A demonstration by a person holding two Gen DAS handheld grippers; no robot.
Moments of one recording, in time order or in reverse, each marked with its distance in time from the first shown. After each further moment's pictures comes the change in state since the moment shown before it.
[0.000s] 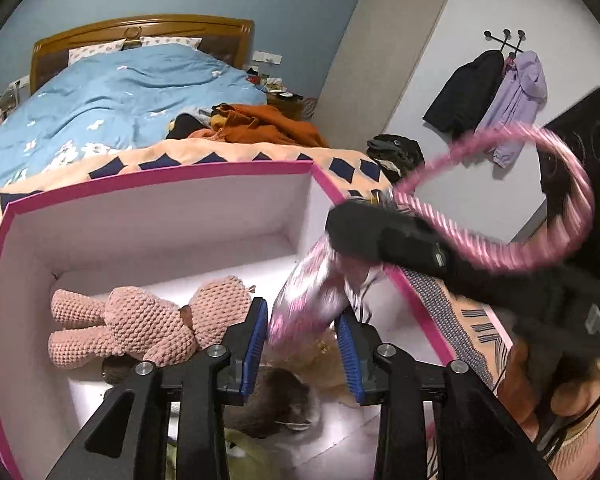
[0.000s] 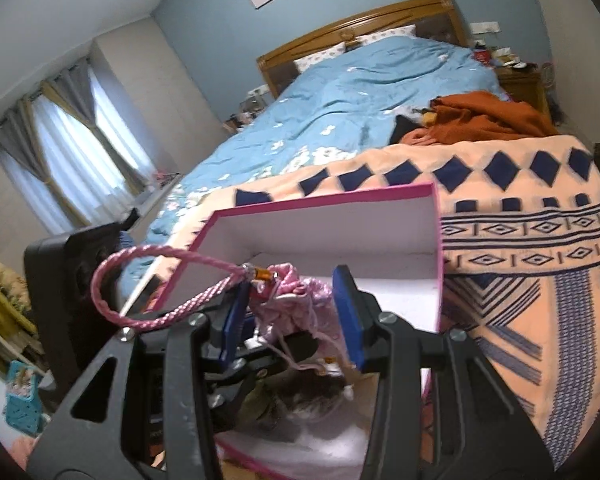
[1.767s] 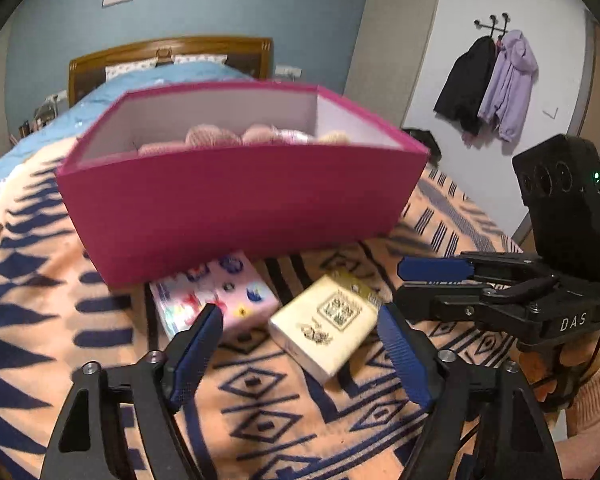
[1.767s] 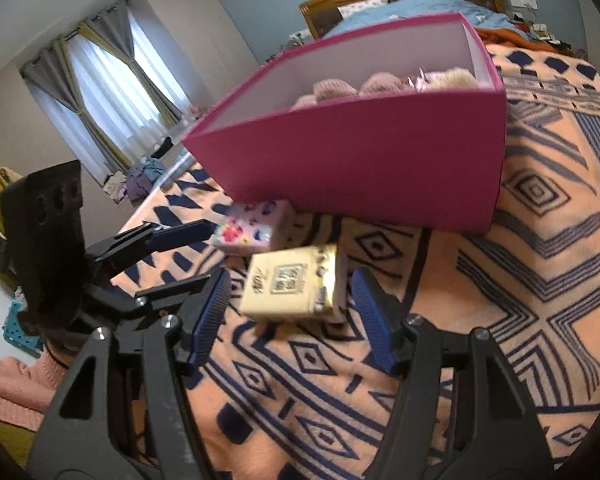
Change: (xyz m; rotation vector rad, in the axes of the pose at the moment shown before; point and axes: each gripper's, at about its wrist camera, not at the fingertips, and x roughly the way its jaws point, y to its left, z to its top) left arm -0.084 -0.027 -0.197 0.033 -0.069 0.137; right arm -0.033 0.029 -0.199 -0.090 0.200 0.147
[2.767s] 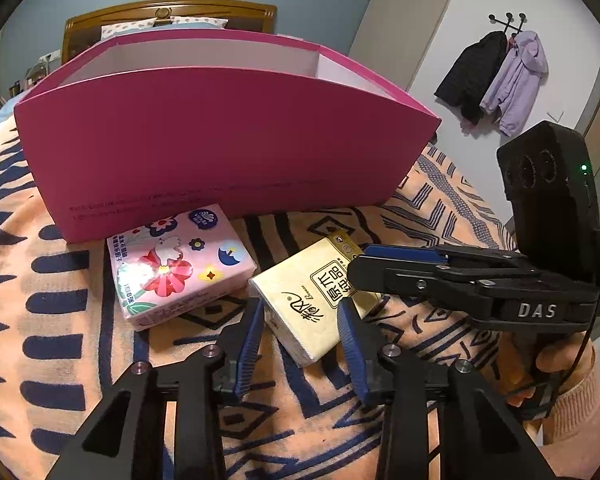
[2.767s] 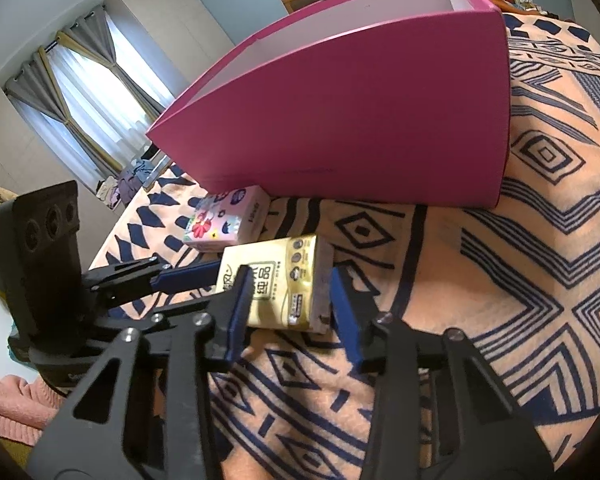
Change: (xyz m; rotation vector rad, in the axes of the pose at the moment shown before) left arm 0.027 -0.001 -0.007 -0.073 0.101 -0.068; right arm 0.022 -0.019 0.002 0.067 0.036 0.006
